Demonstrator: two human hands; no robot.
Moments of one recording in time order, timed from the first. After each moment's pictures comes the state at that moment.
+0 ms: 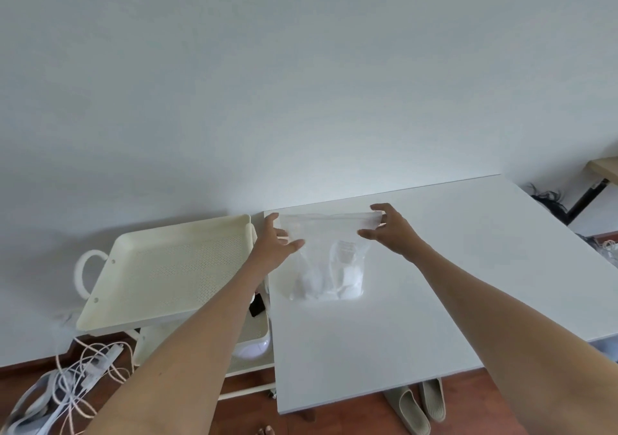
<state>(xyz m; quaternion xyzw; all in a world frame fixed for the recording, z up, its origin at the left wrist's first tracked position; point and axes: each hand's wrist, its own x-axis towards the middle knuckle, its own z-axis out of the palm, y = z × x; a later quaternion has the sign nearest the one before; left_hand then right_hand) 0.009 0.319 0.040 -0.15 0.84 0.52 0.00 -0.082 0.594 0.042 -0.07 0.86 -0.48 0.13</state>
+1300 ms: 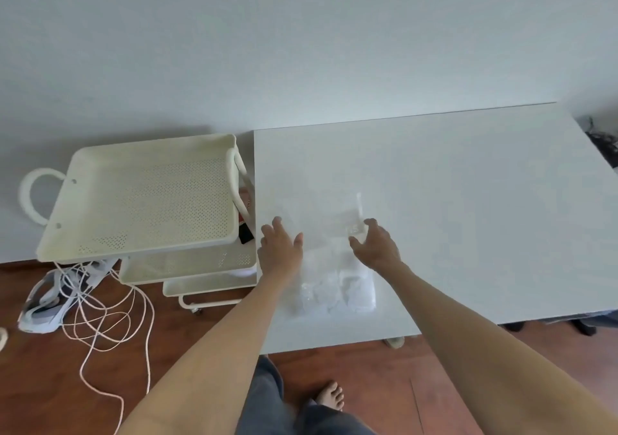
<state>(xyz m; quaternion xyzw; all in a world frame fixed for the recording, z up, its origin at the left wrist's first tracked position) 0.022 0.378 -0.111 -0.31 0.90 0.29 0.07 -0.049 0.566 -0.112 0.00 0.94 -0.25 0.24</state>
